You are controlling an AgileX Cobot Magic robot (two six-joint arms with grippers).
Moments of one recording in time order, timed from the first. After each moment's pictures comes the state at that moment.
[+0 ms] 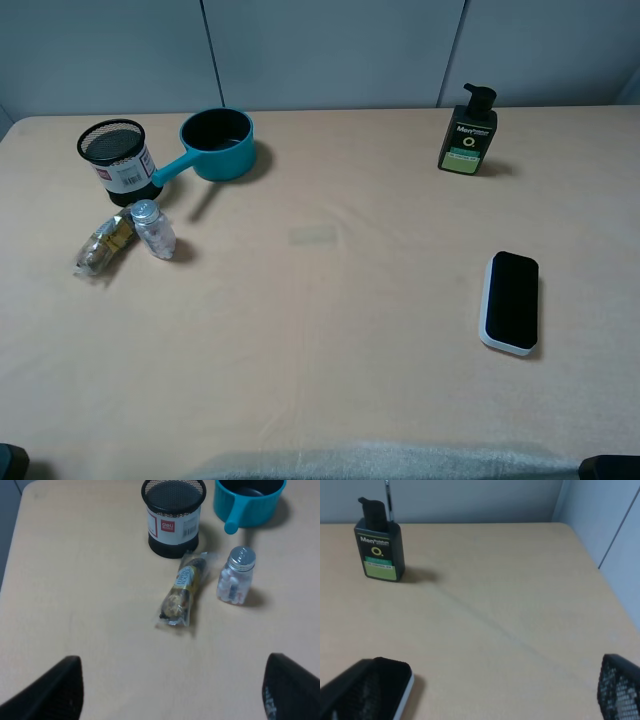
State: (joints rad) left arm -0.08 -0.01 -0.50 0.09 1.05 0.01; right arm 0.00 -0.01 -0.50 -0.08 1.02 0.00
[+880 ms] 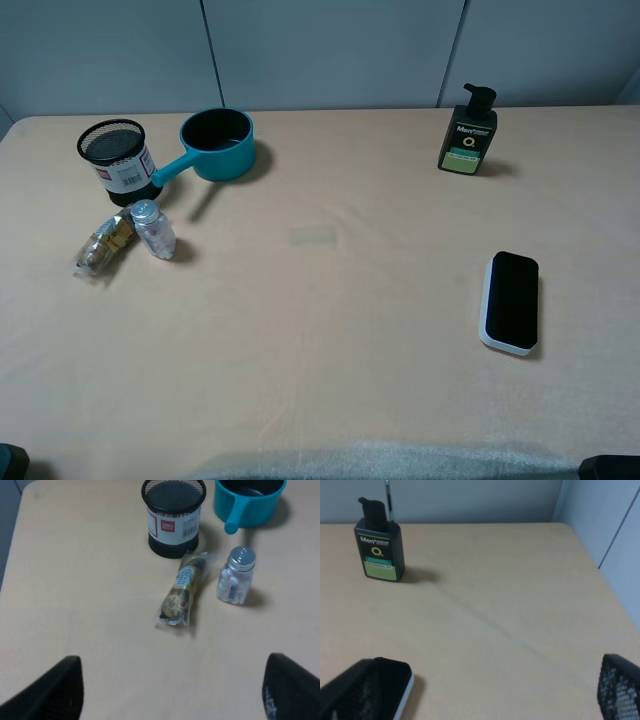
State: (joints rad) left arm -0.08 -0.01 -0.50 0.09 1.05 0.01; right arm 0.00 -0.01 -0.50 -0.08 1.02 0.00
